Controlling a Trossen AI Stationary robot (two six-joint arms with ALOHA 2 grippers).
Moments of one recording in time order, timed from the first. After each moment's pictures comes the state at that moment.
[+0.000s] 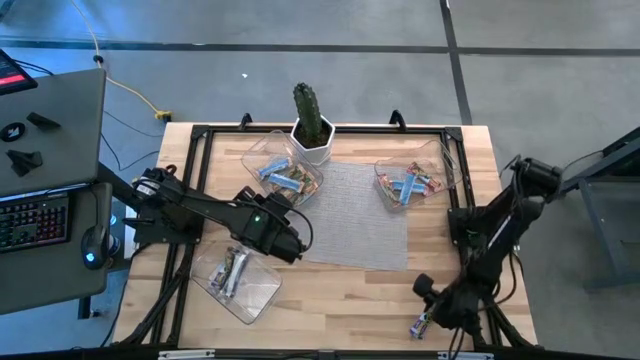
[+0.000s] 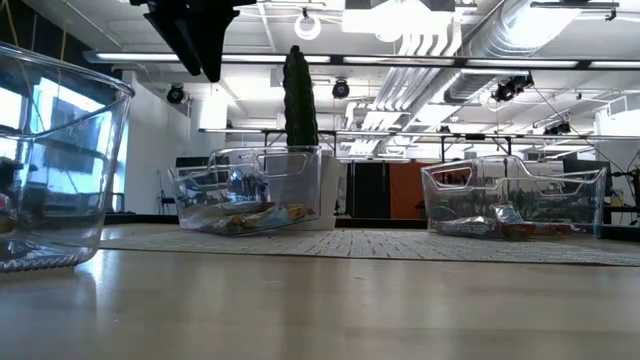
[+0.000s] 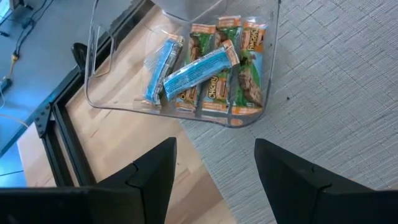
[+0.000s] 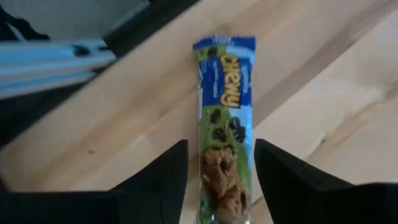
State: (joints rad) left arm -0.35 1.74 1.61 -1.57 -0.68 -1.21; right arm 1.08 1.43 0.59 -0.19 0.06 0.20
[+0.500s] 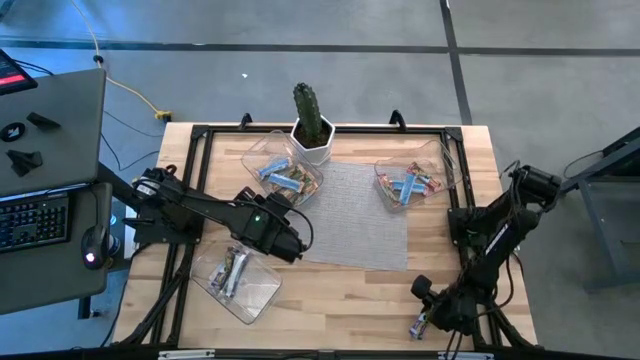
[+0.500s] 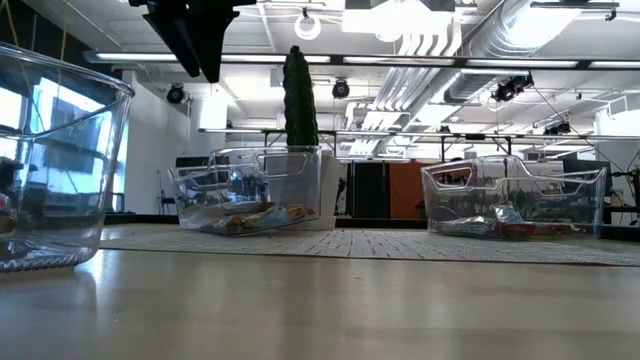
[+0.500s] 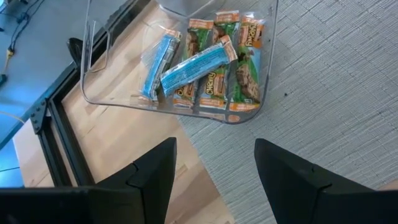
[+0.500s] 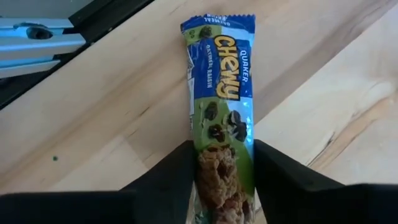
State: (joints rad) left arm -0.35 1.74 1.61 -1.56 -0.66 -1.21; right arm 1.10 1.56 0.60 -0.14 0.12 0.20
